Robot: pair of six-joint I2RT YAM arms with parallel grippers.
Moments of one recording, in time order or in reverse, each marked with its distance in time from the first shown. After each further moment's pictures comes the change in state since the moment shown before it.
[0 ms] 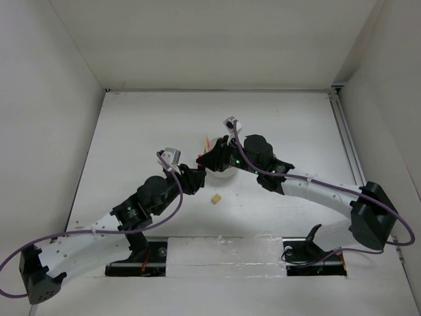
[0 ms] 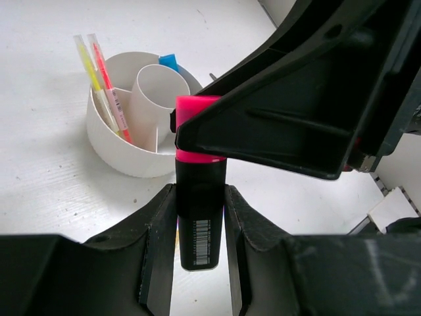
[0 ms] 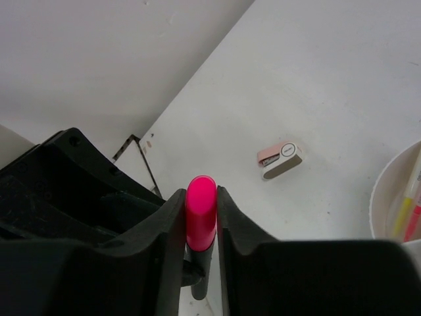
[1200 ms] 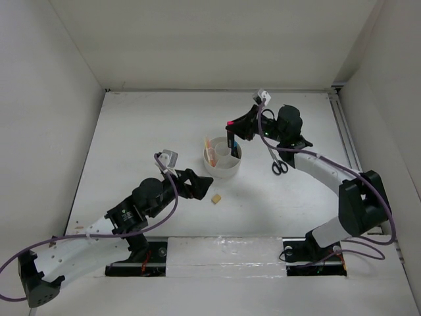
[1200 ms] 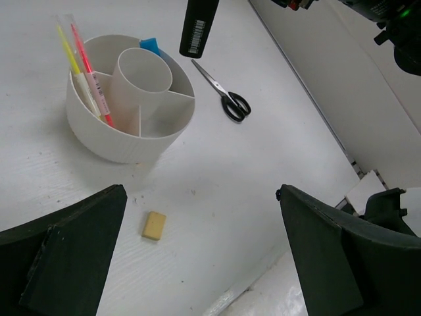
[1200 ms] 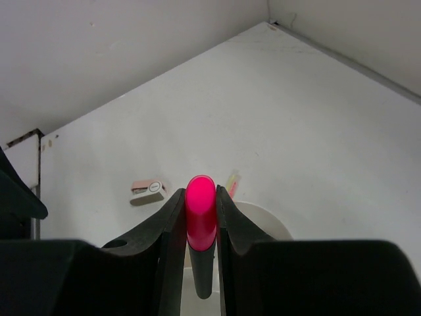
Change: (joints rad) left arm -0.003 -0.068 0.002 -0.076 0.064 -0.040; right arm -0.446 0.110 0.063 0.162 -0.436 -0.366
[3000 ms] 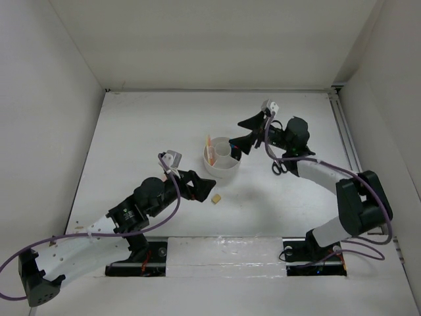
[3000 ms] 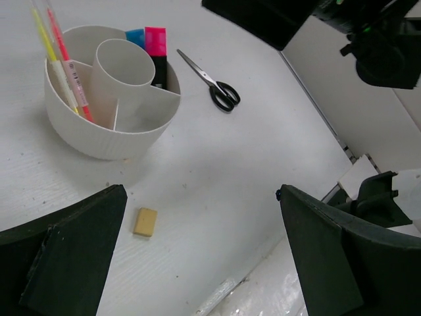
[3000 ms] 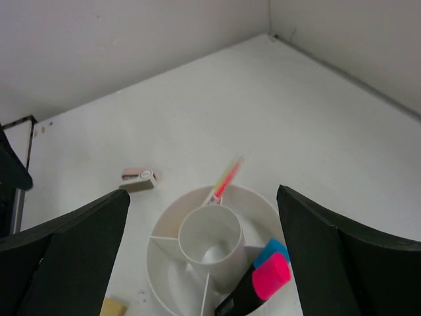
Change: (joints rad) left arm 0.000 0.019 0.000 0.016 0.067 0.012; right arm -0.080 0.028 -0.183 0.290 -0.141 -0.027
